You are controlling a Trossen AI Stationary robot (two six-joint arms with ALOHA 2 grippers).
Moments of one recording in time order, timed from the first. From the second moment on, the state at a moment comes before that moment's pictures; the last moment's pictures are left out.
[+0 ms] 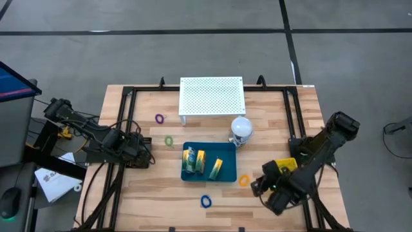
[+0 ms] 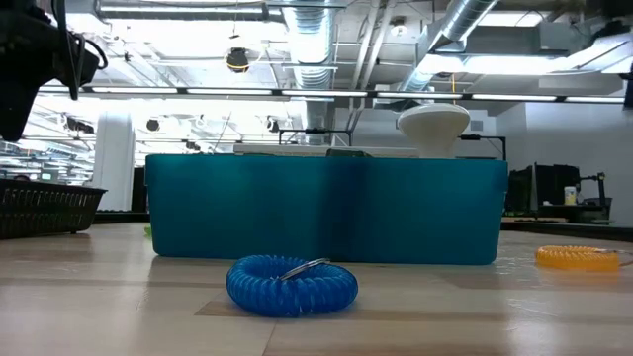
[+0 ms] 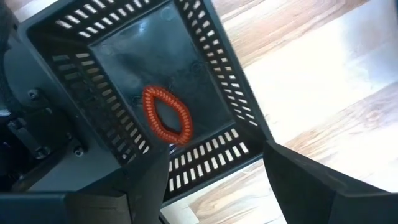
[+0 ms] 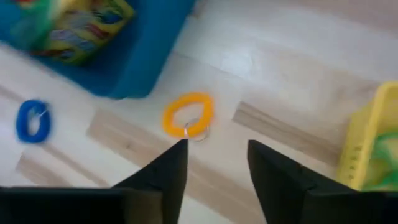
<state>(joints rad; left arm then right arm) -0.47 0.95 0.71 -1.21 -0.10 -1.53 0.86 1.57 1.11 -1.07 0.49 2.02</state>
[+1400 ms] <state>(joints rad) -0.47 0.95 0.71 -1.12 -0.16 -1.50 0.57 1.72 0.97 -0.69 0.21 1.59</state>
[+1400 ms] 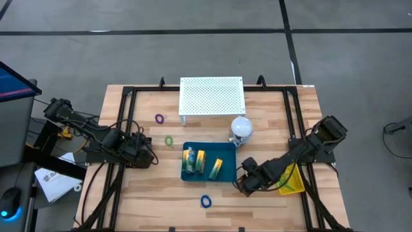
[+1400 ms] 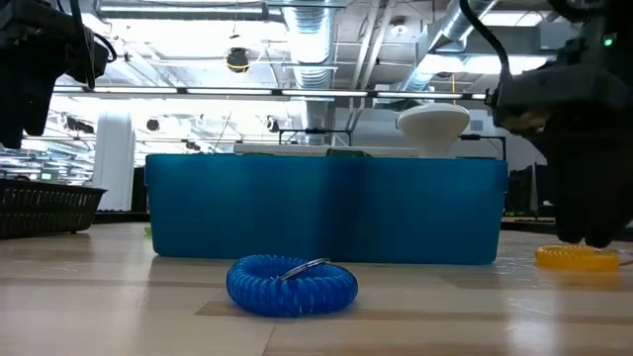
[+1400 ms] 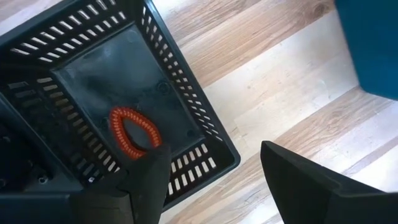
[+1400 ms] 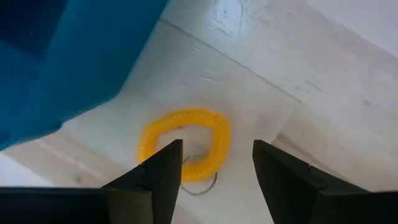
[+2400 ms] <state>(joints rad) -0.47 0.95 0.71 -1.00 -0.15 -1.44 0.64 1.62 1.07 -0.81 0.34 1.69</state>
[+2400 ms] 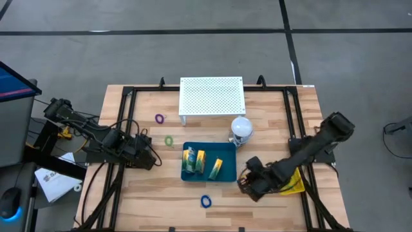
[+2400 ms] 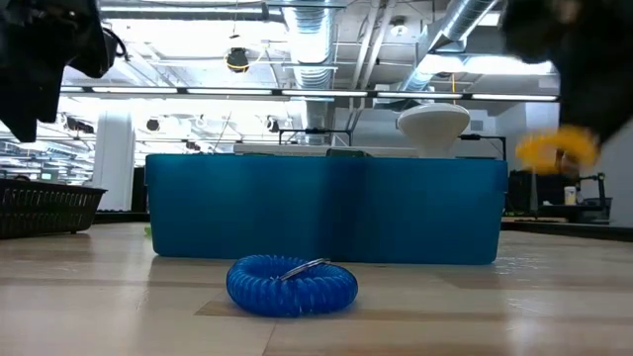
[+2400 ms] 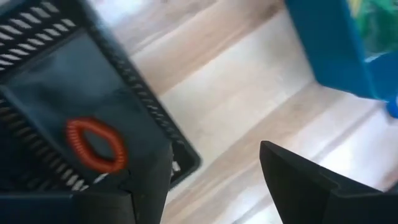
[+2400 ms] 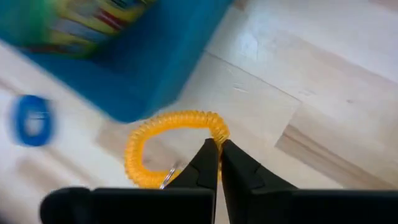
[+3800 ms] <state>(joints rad) -0.49 0.81 0.71 -0.28 -0.13 -1.10 0.97 1.31 1.17 -0.58 1.20 1.40</state>
